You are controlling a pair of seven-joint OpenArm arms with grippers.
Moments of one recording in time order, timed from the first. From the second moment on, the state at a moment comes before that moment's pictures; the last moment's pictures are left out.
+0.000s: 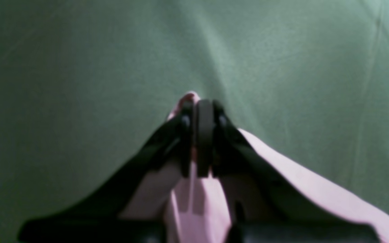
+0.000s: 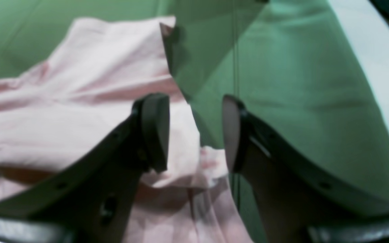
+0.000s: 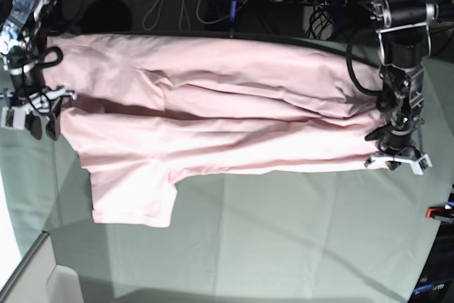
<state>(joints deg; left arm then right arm) -16.9 -16.1 -13.3 35.5 -26.4 -4.7 -3.1 -9.8 5.9 41.2 81.3 1.0 39.6 -6.4</state>
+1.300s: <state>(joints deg) -16.6 -17.4 -13.2 38.5 -26.3 -4.7 -2.6 14.5 17.0 16.9 44.0 1.1 39.5 -13.0</state>
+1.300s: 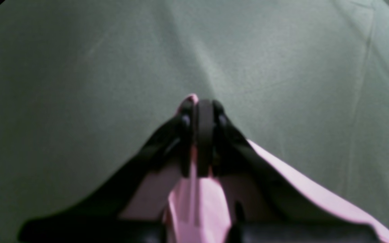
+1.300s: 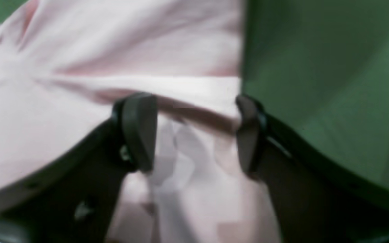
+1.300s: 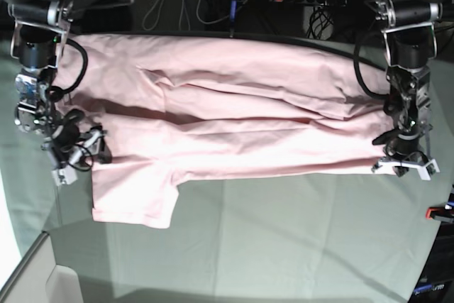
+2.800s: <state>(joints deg) -29.4 -16.5 -13.2 42.0 -26.5 -4.7 7.8 17.6 19.6 26.8 56.6 1.5 40.1 -14.2</state>
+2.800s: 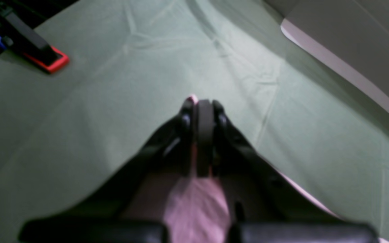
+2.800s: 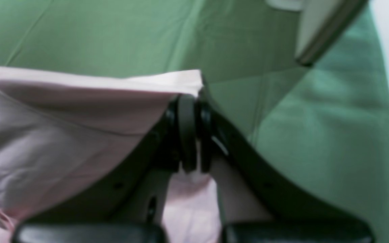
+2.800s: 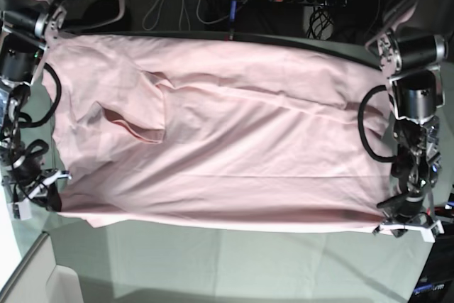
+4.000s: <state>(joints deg) -14.4 -14.9 -7.3 64.2 -26.6 -4.5 7.5 -2.1 12.1 36.1 77.6 1.6 39.9 -13.4</state>
